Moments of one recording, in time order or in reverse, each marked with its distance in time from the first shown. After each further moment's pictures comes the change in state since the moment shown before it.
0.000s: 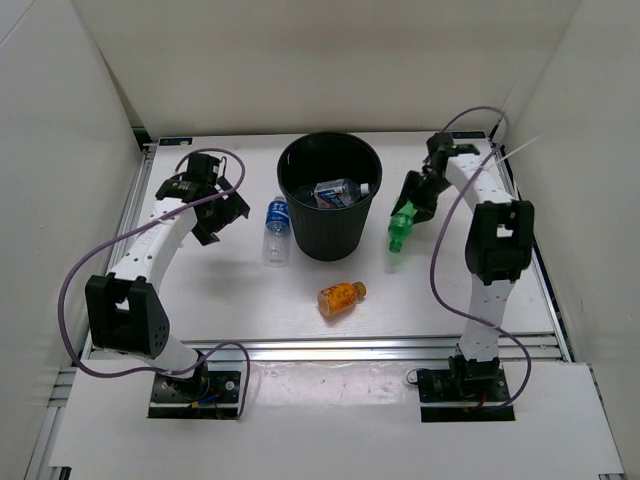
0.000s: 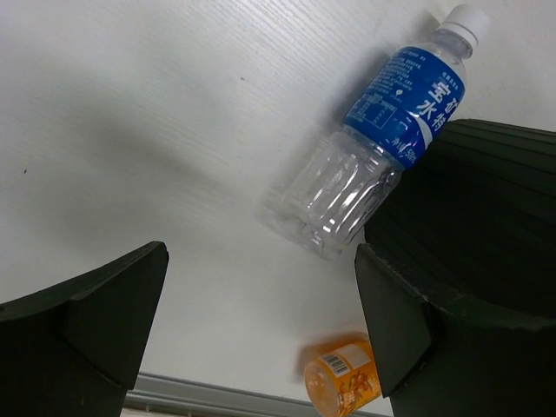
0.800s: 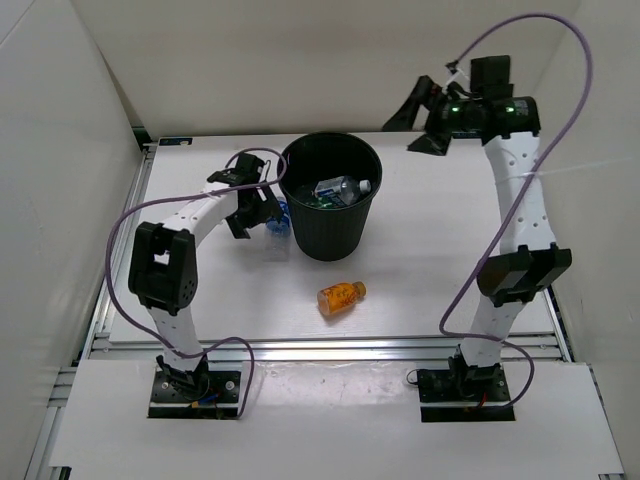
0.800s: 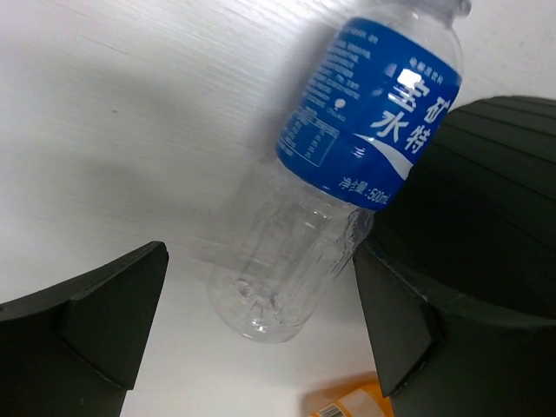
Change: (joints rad) left arm -0.137 0.341 0.124 0.129 0.000 0.051; right arm 0.076 -0.250 0.578 -0.108 -0.259 0.080
